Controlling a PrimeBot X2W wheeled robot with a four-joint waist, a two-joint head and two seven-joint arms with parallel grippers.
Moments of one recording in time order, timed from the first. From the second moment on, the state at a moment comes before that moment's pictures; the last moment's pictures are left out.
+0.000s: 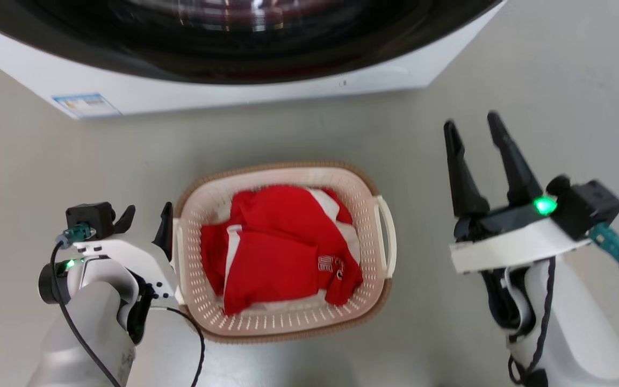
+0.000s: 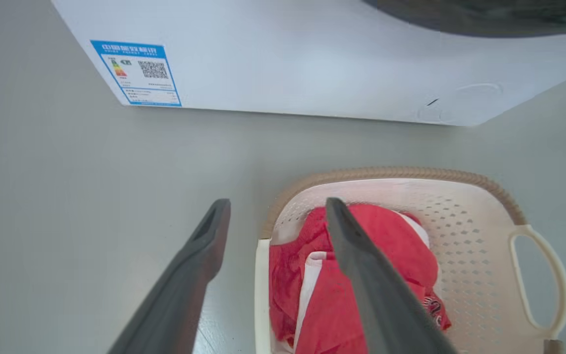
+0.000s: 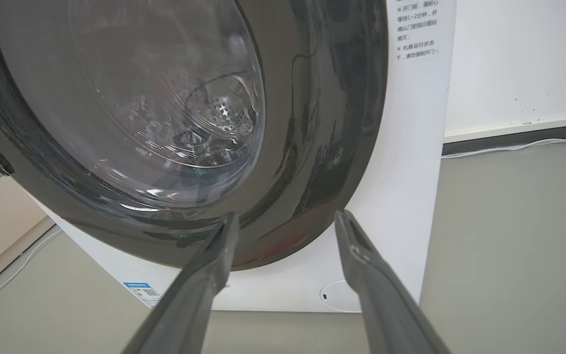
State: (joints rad) left arm -0.66 0.20 -0.31 1.04 -0.54 -0.08 -0.26; right arm -0.41 -0.09 0.14 0.19 0.31 0.12 -0.26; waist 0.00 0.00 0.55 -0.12
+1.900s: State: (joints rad) left arm -0.07 0.04 -0.08 0.13 -0.26 -0.02 -0.26; right arm -0.18 -0.08 -0.02 0.23 0.25 0.12 -0.26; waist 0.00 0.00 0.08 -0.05
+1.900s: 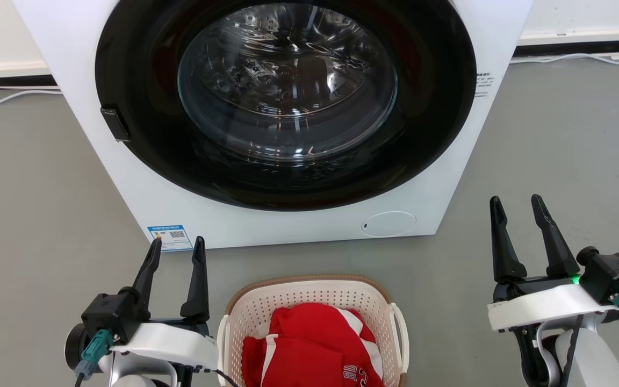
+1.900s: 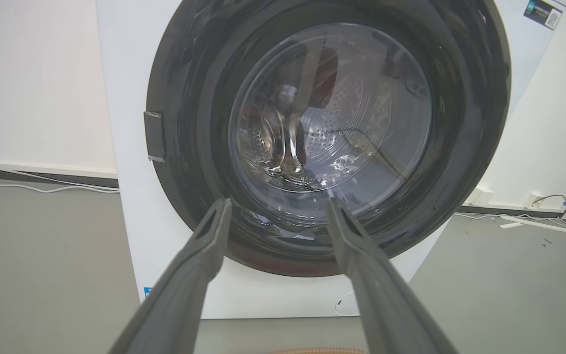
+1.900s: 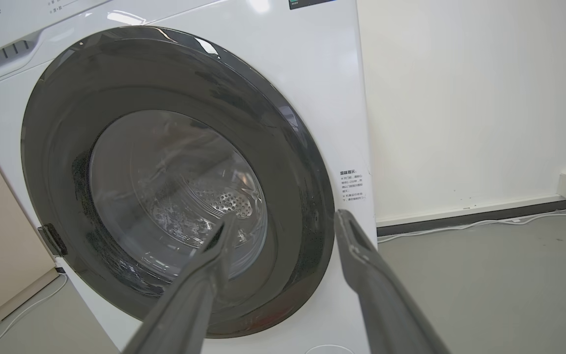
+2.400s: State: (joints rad) left arm -0.07 0.04 -0.08 0.15 -0.26 -0.02 -0.26; right arm -0.18 -0.08 -0.02 0.23 0.24 0.12 -0.26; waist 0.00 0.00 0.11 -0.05
